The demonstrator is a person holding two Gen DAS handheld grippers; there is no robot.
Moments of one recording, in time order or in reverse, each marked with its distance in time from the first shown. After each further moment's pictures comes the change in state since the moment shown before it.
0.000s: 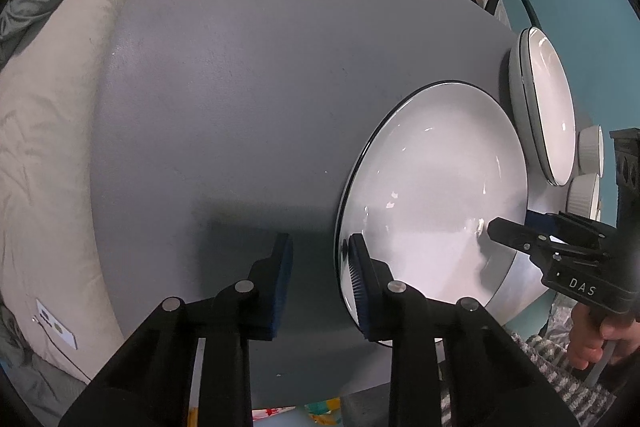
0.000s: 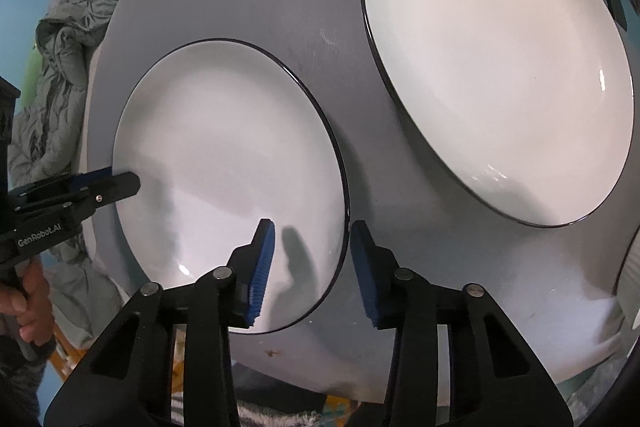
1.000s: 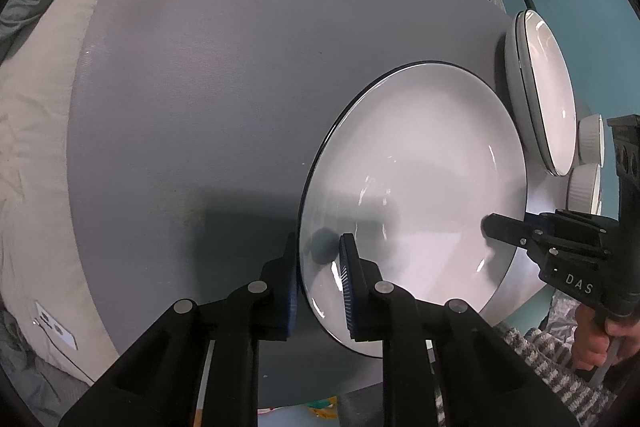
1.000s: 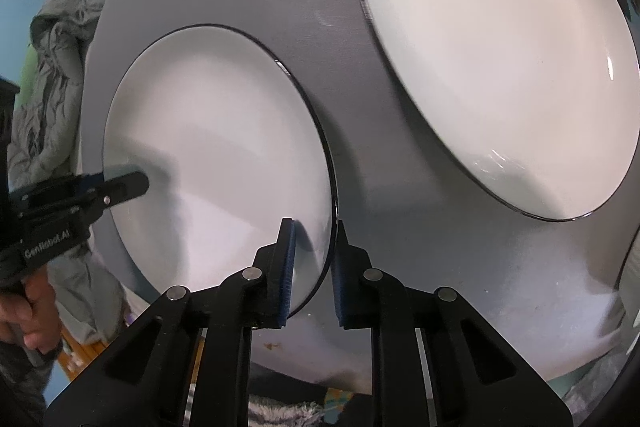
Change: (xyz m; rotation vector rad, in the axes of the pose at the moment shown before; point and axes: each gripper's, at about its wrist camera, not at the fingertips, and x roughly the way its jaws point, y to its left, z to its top) left arm 0.011 -0.020 0.005 0.020 0.038 -0.002; right arm 0.007 0.005 0.011 0.002 0.056 -0.003
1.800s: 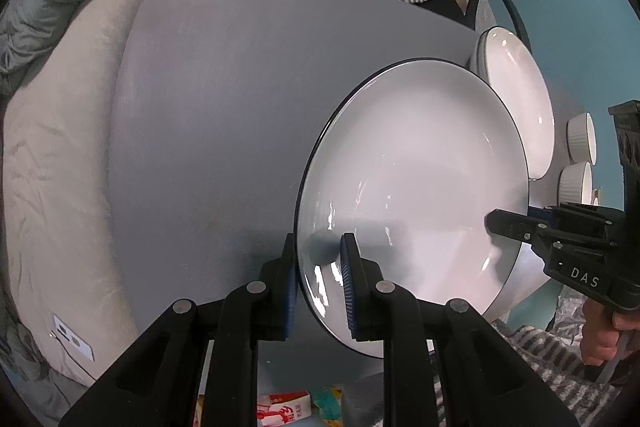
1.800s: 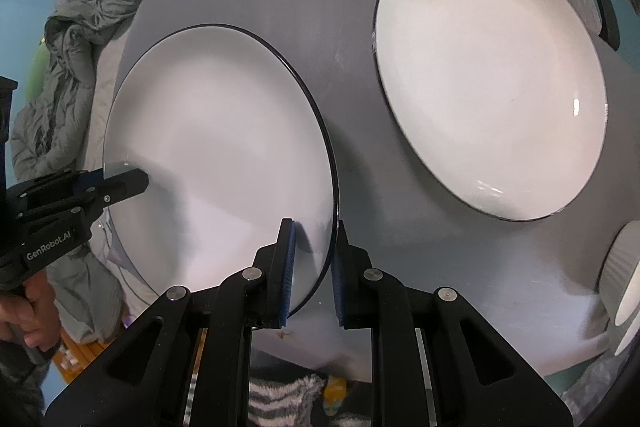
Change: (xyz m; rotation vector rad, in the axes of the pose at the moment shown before) left arm -0.041 -0.029 -0.014 0.052 -0.087 0.043; right arm -0.032 0.008 -0.005 -0.026 -0.066 -0.004
